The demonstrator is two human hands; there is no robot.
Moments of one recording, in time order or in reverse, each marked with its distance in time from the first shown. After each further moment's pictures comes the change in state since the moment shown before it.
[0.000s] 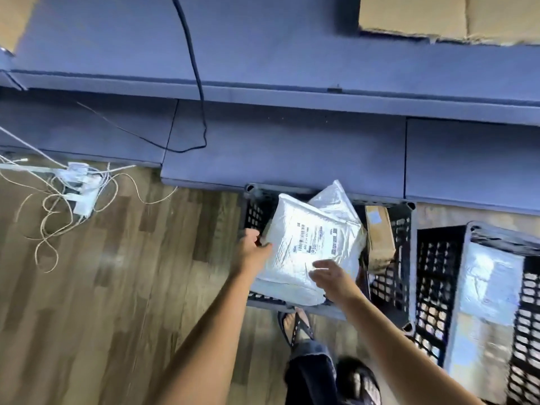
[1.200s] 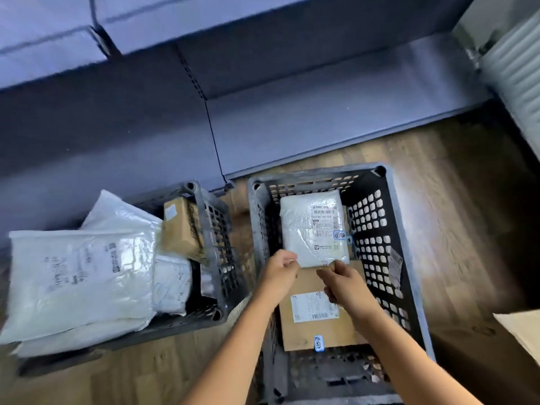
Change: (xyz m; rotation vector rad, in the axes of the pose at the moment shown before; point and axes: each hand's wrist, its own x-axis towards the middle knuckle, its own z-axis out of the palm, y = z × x) left_hand -0.162 0.104 0.490 0.108 -0.463 0.177; right_hand -0.031 0.303 -0.362 0.508 0.331 -0.022
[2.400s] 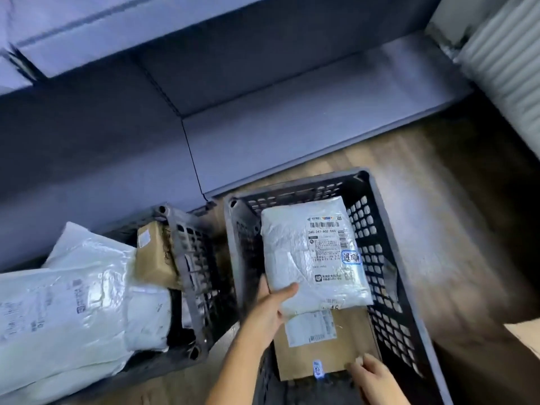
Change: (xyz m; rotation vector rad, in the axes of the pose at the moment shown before) left_hand 0.005 -0.009 0.017 -0.728 -0.170 -0.115; right_hand -0.020 0.108 -0.041 0.021 0.179 0.247
